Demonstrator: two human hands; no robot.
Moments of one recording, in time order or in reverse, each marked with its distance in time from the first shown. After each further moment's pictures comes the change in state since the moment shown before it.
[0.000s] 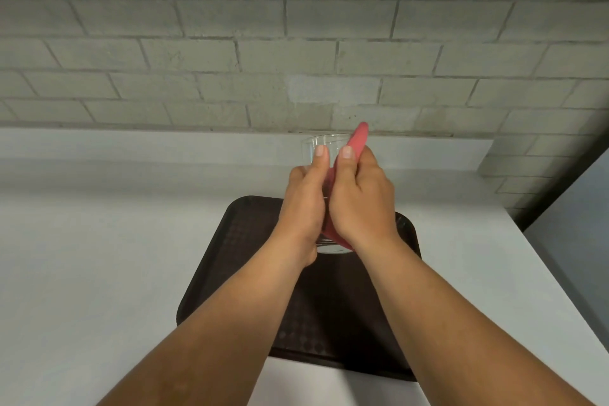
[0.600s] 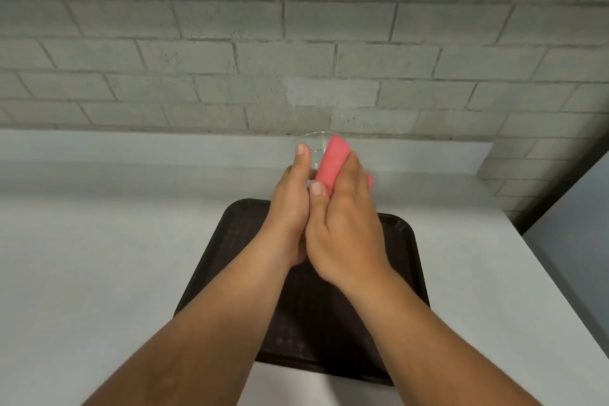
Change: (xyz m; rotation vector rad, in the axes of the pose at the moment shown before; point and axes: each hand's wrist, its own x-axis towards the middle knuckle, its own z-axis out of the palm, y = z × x) left_hand 0.004 0.013 -0.005 -0.123 0.010 -0.079; right_hand -0.030 -0.005 0.002 -0.253 -0.195 -0.087
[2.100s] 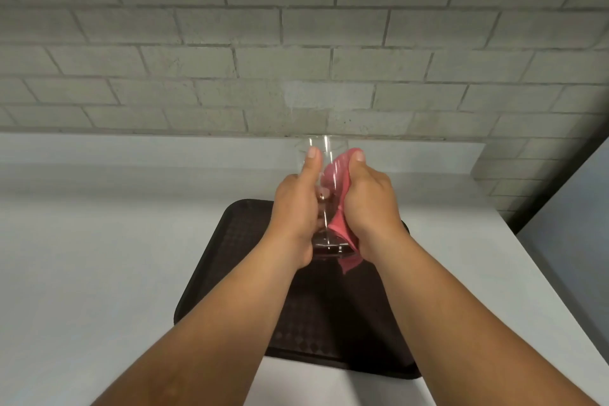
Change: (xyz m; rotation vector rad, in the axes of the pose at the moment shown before) left_hand -0.013 -0.008 0.004 0.060 0.011 0.078; right_hand 0.027 0.012 -0.025 0.535 0.074 0.348
